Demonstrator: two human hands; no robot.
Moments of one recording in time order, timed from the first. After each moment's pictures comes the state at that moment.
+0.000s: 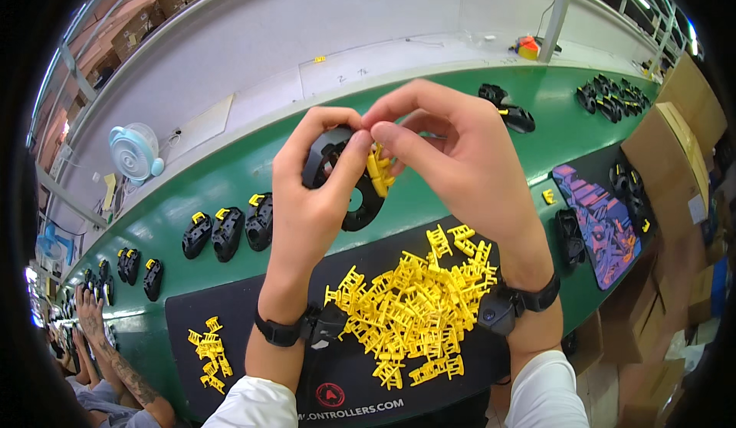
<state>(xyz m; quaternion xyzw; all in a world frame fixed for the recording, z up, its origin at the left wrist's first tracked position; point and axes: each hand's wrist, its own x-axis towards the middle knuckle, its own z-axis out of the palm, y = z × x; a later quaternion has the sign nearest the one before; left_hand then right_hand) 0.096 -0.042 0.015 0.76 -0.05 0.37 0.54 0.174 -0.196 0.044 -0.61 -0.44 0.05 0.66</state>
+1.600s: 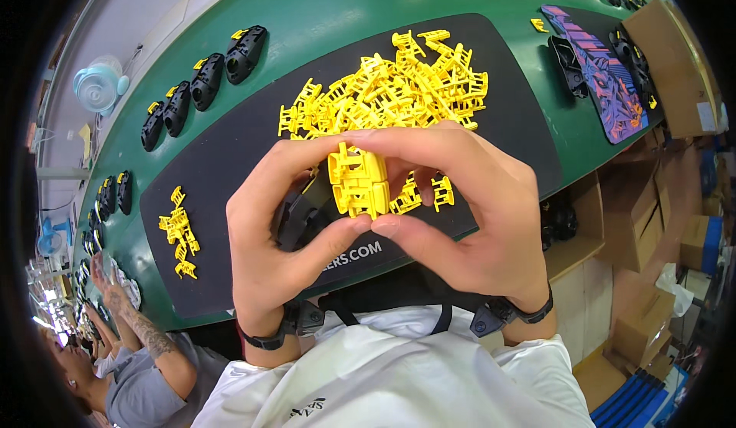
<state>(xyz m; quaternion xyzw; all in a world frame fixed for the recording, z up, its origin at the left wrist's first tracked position) -0.091 -0.114 -0.047 0.82 -0.08 0.19 0.54 -0.010 -0.307 -0.036 -0.68 -0.42 0.06 0.60</state>
